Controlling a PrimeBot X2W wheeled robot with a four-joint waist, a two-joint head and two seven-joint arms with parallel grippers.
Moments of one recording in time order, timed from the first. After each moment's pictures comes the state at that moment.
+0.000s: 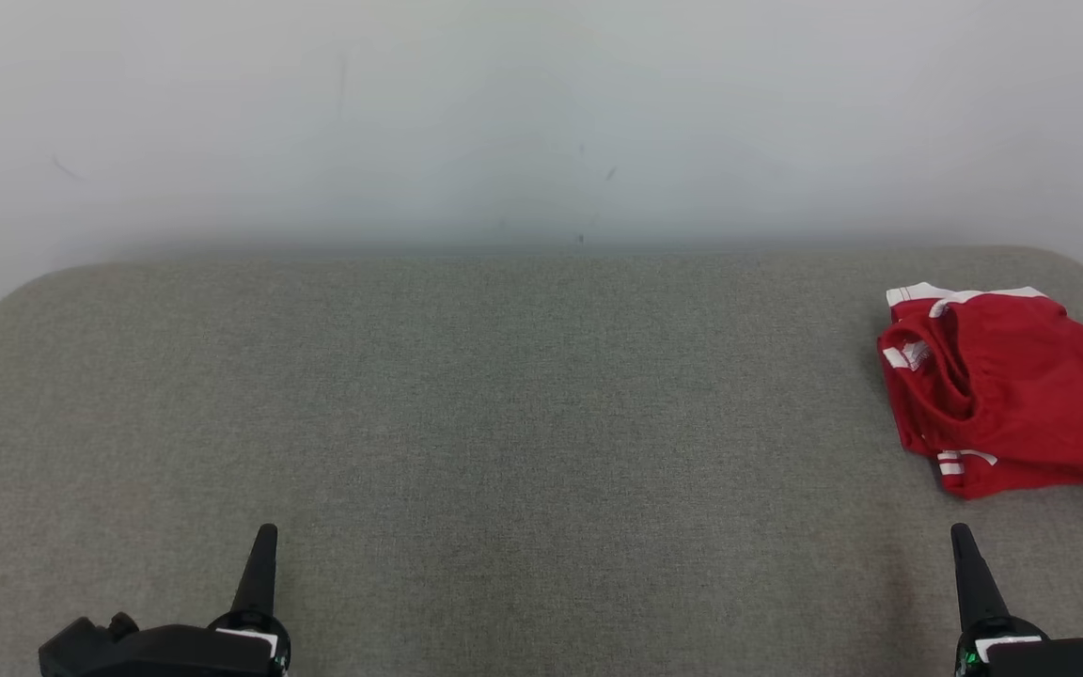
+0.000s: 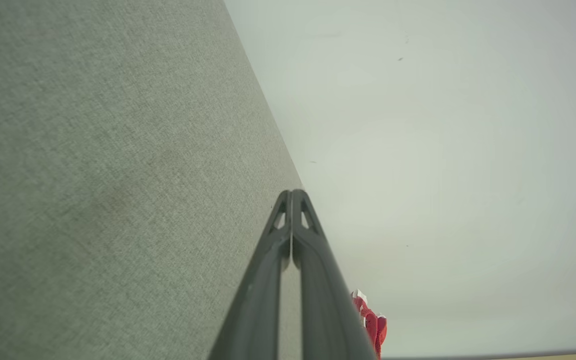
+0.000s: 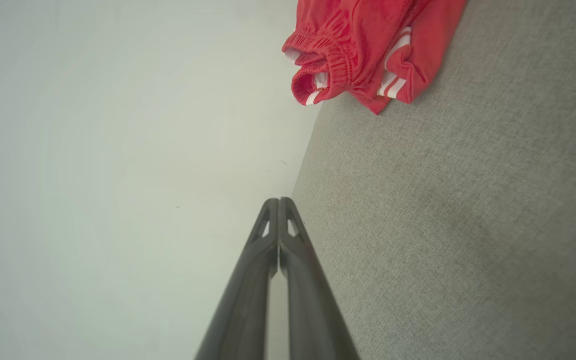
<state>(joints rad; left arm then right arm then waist) -0.13 0.05 0.01 0.31 -1.30 -0.11 0.04 0.02 -0.08 -0.11 0.18 1.35 0.13 0.00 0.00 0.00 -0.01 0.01</state>
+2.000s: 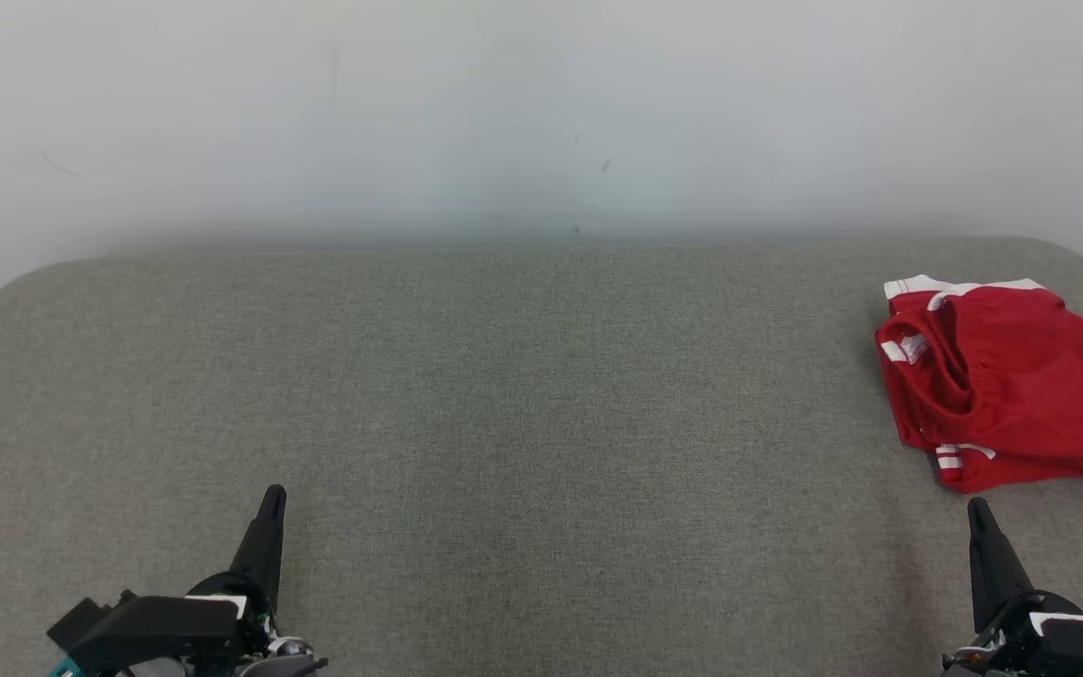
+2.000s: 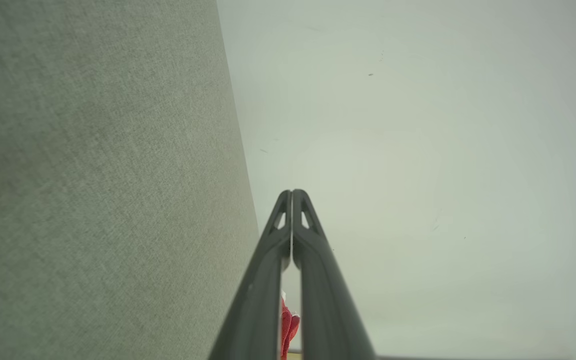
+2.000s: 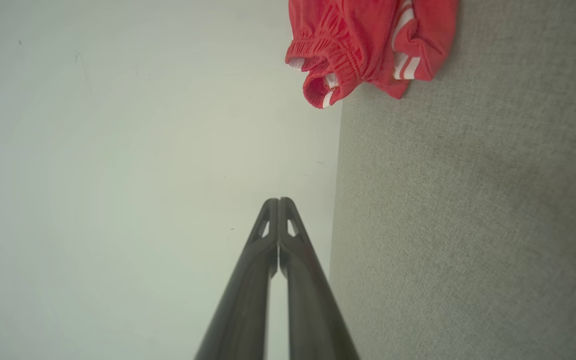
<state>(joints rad) -0.19 0.05 0.01 0.33 -1.62 -0.13 0.11 -0.02 -0.07 -0.17 0.17 1.64 0.13 0.08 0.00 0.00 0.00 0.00</state>
